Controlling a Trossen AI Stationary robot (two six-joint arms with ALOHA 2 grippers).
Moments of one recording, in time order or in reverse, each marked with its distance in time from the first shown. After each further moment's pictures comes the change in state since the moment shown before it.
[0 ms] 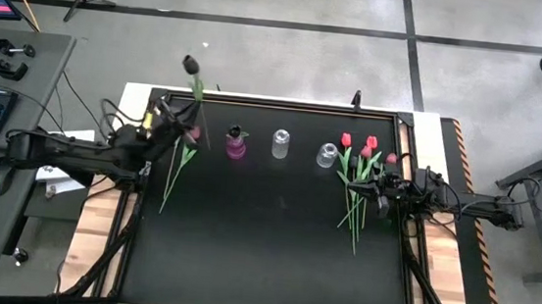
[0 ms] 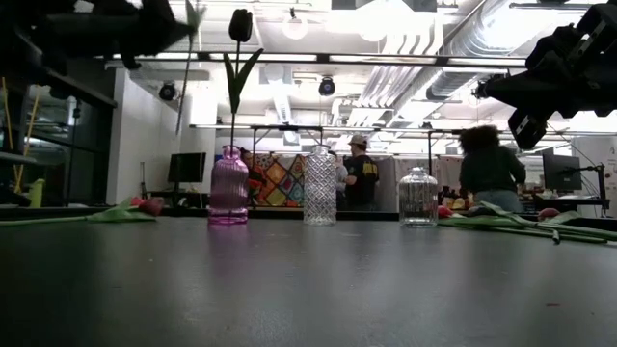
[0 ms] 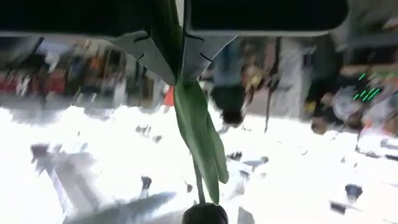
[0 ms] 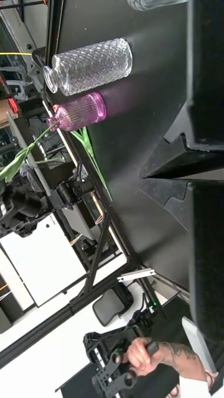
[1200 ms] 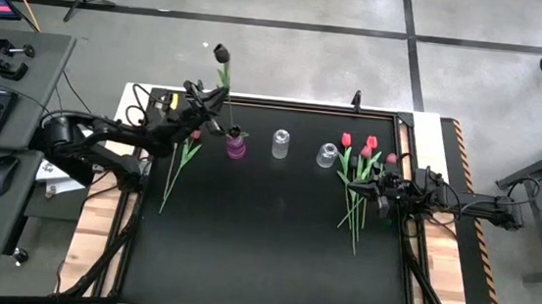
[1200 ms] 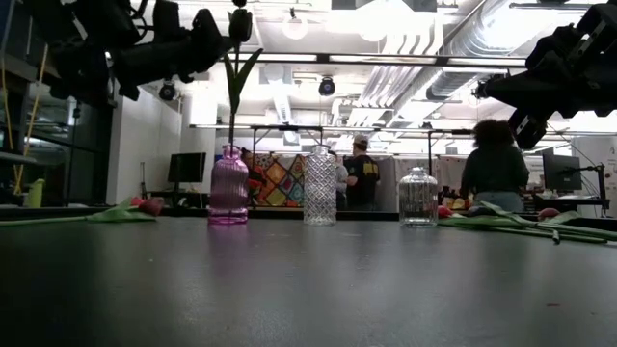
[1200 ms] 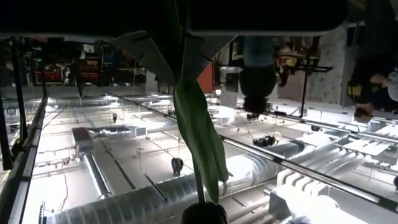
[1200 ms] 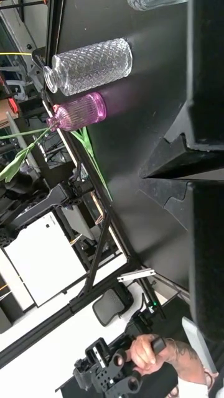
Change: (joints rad) left arm 0.262 0.541 0.183 0.352 0.368 -0.168; right arm 0.000 0.000 0.000 0.000 0.000 0.000
